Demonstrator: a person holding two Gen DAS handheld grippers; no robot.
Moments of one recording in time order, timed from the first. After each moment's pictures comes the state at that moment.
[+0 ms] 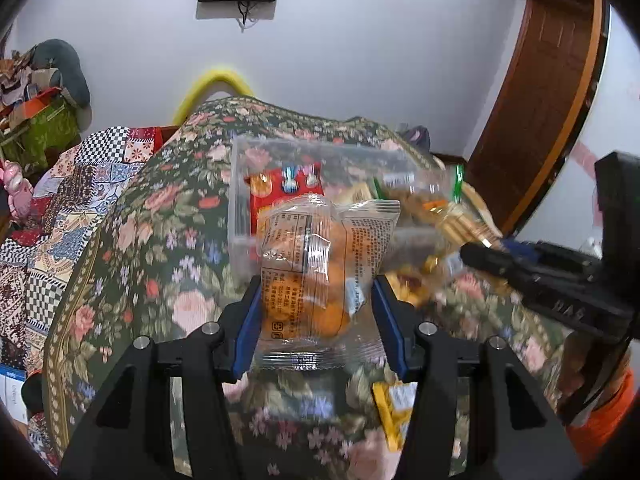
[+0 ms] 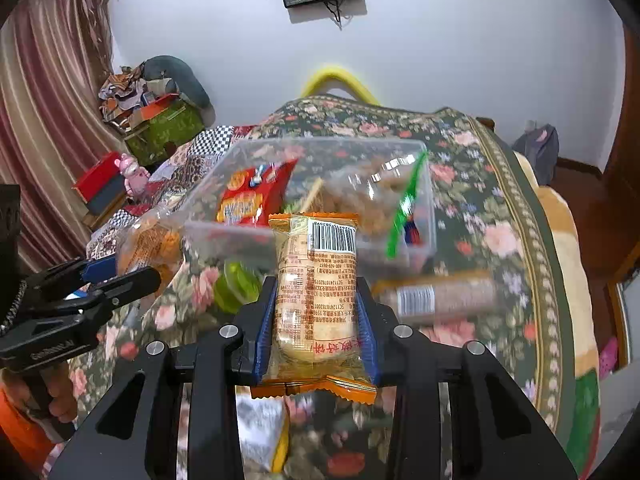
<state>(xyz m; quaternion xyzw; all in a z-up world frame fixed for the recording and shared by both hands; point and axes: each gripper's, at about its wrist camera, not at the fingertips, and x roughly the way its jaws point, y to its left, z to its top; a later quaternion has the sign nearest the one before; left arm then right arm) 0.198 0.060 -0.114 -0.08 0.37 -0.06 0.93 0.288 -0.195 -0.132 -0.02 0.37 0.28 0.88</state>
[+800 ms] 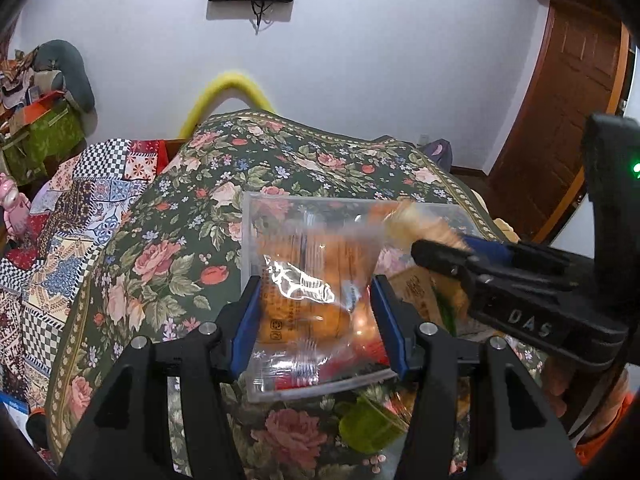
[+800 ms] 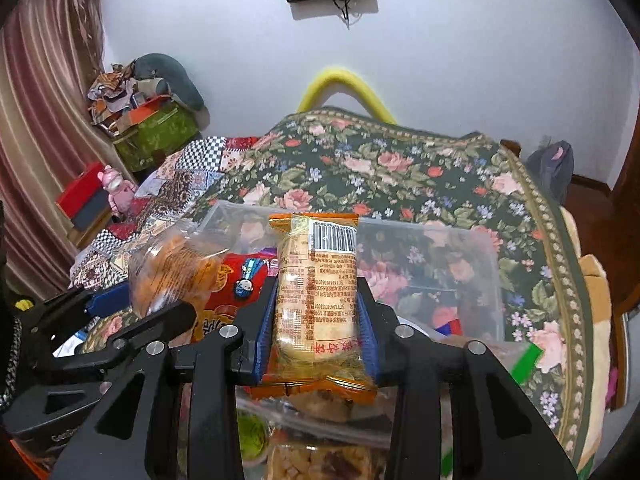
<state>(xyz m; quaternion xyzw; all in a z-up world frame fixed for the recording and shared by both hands) 0.300 0.081 -0.120 -0.07 0.36 -0.03 0.93 0.380 -0.122 -0.130 -0.03 0.38 0.28 0.88</state>
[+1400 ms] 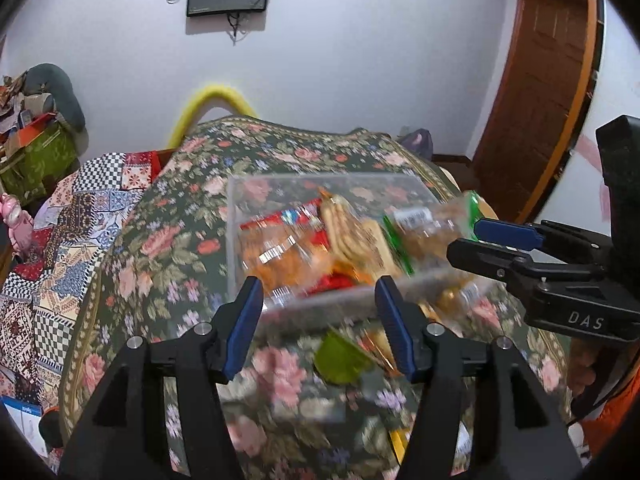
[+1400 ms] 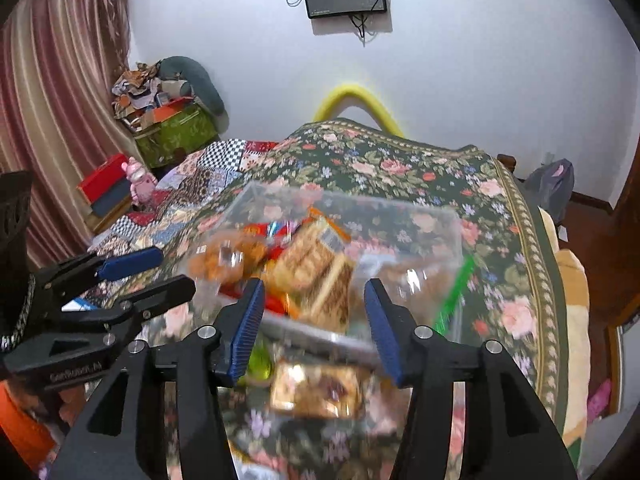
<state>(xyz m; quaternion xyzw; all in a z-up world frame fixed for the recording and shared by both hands) 0.231 0.057 -0.108 -0.04 0.36 -0.07 0.93 0.311 -0.174 -0.112 -0.05 0.35 0.31 0.88</state>
